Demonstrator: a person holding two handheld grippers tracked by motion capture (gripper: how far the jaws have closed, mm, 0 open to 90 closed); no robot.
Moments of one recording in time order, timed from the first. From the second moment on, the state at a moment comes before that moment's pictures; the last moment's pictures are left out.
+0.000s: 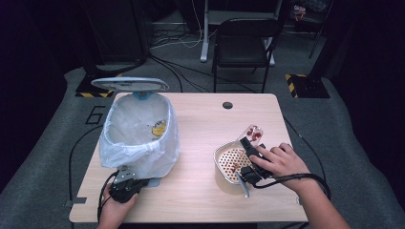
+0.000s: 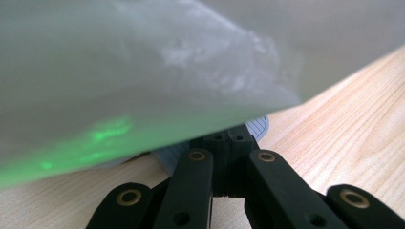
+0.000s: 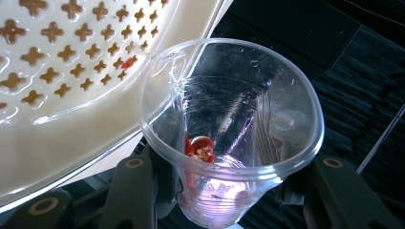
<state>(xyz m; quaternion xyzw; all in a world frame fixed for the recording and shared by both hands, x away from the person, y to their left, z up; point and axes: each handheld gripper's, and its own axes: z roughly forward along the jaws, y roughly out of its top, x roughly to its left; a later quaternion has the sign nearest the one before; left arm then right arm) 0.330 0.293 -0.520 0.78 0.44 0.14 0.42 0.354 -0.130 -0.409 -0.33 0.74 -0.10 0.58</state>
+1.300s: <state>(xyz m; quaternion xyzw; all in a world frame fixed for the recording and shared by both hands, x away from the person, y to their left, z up) 0.330 0.293 -0.520 0.78 0.44 0.14 0.42 0.373 -0.164 -0.370 -0.01 0.84 0.25 0.48</state>
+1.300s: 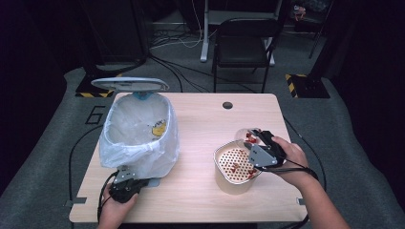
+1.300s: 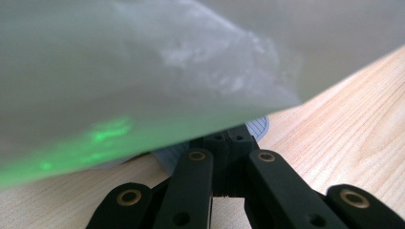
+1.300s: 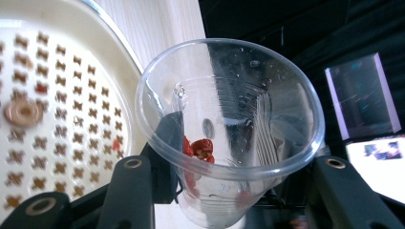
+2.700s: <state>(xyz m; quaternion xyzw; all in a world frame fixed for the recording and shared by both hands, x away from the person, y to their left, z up) 0.330 0.293 -0.520 0.78 0.44 0.13 0.42 0.400 -0.168 -0.347 0.18 0.83 0.46 0.27</state>
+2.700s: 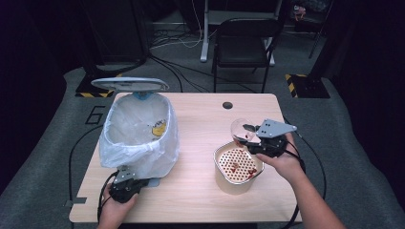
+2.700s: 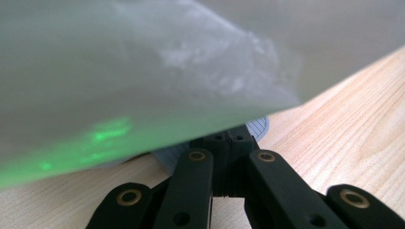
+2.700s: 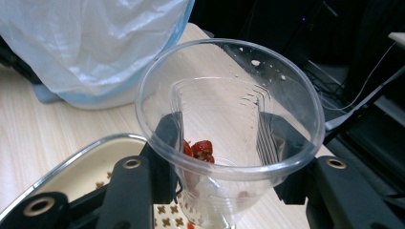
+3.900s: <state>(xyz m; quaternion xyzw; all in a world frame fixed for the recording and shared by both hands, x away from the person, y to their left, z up) 0.331 0.294 -0.520 0.79 0.43 0.13 0.43 0.410 -0.095 -0.306 0.21 0.80 0.52 0.19</state>
